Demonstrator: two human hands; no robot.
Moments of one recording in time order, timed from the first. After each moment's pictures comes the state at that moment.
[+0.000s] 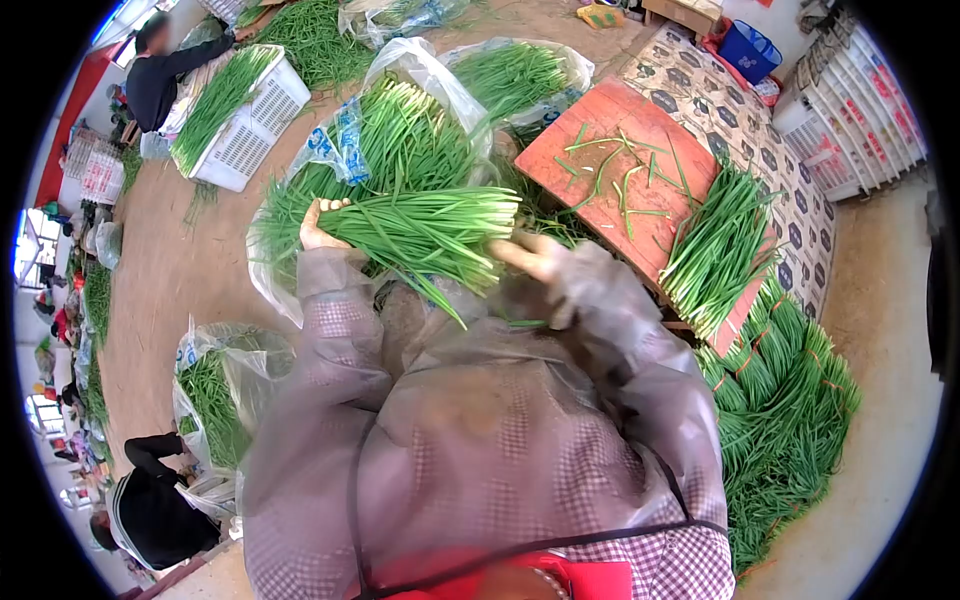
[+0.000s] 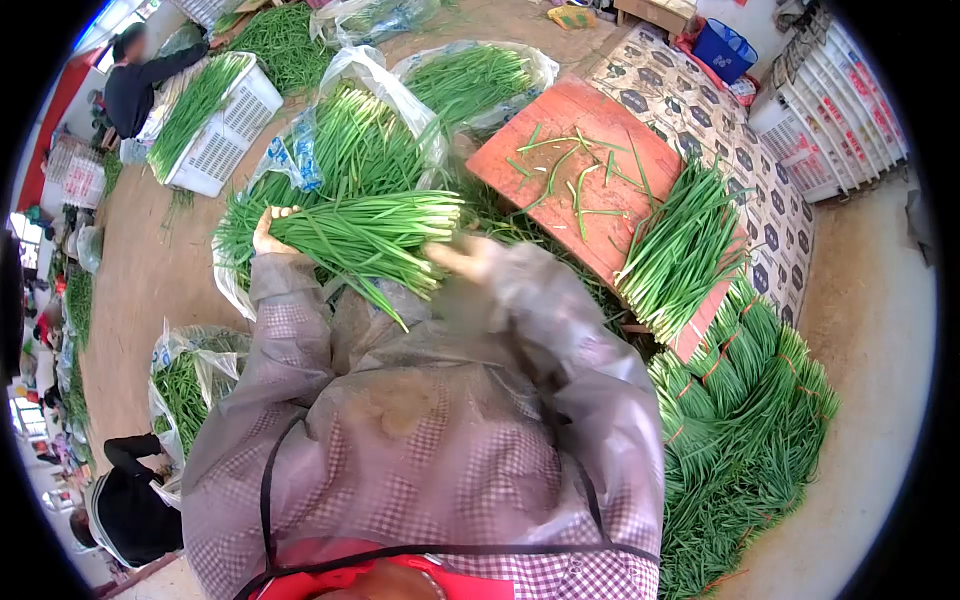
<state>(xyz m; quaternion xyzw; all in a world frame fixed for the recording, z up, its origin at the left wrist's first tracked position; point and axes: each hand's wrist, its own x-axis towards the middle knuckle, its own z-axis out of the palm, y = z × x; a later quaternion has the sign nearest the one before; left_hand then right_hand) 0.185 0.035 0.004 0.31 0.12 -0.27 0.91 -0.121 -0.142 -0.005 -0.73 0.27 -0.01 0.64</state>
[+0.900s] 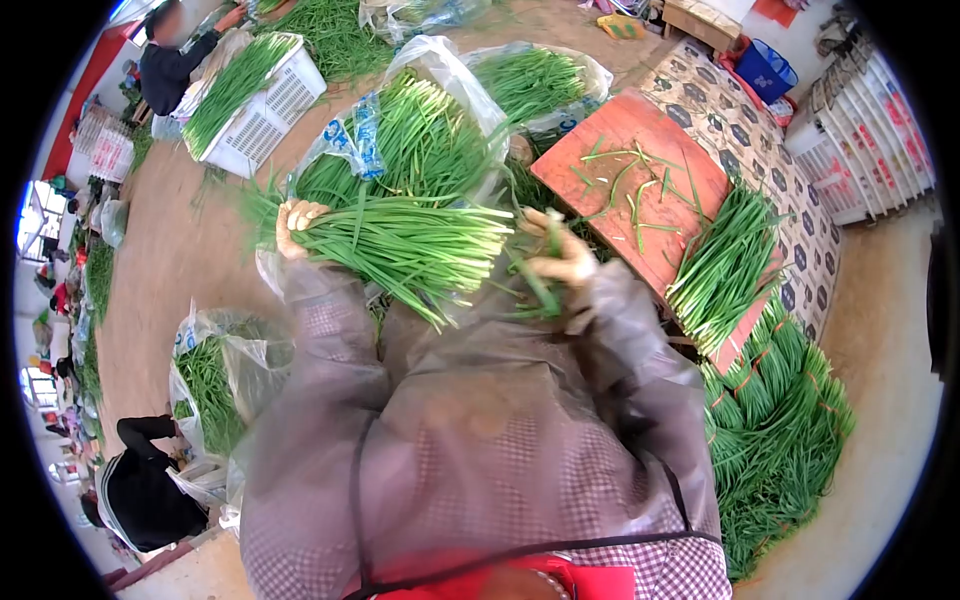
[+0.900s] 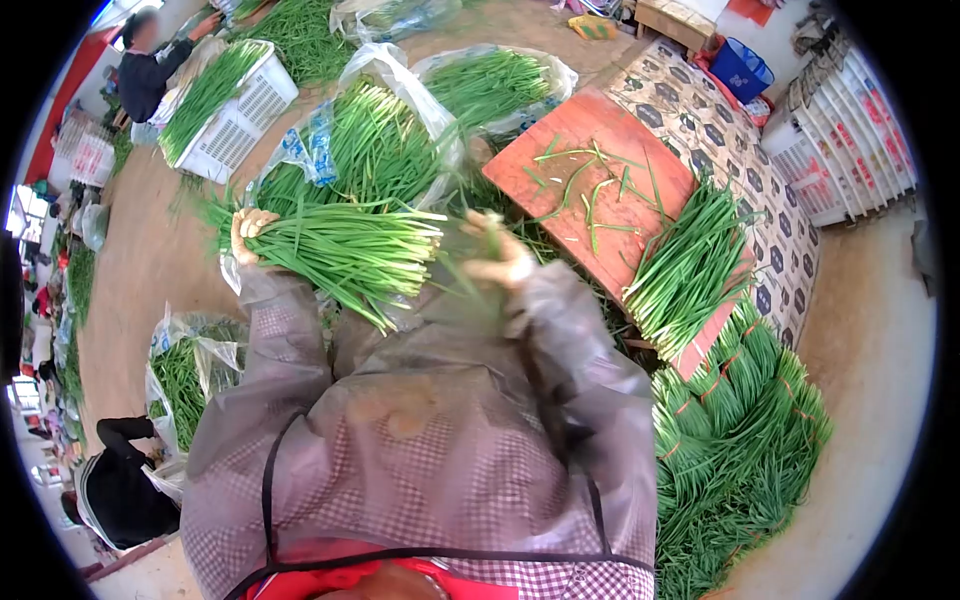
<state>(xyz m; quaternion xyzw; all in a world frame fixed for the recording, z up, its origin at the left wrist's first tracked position) 0.216 0.081 0.007 -0.01 -0.17 -0.38 0.91 -0.130 -0.143 -0.028 -0.51 0.14 -0.22 0.82</state>
